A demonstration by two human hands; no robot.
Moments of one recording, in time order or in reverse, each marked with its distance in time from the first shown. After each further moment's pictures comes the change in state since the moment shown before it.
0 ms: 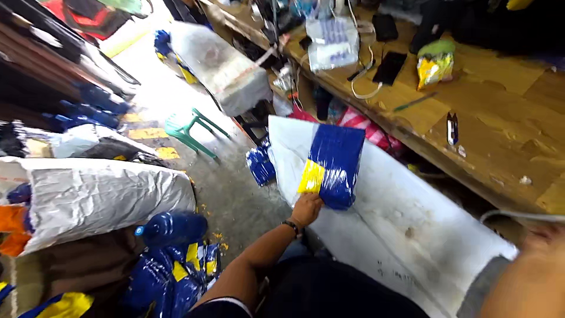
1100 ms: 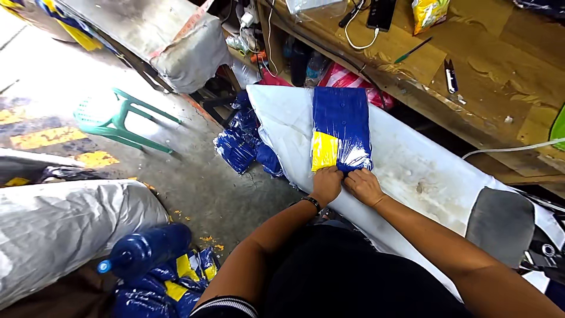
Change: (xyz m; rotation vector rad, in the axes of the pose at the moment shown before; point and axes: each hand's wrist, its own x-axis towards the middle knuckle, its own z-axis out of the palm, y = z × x) left_hand 0.023 -0.007 -0.034 -0.067 -0.214 0.049; right_hand -0.246 0.189 0.165 -1.117 -1.080 -1.509
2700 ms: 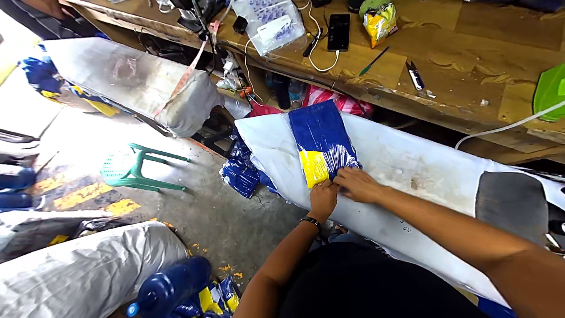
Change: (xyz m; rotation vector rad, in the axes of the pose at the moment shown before) left_hand 0.005 0.011 0.028 0.042 0.101 -0.017; right_hand 0.036 0.026 -0.058 0.307 -0.484 0.185
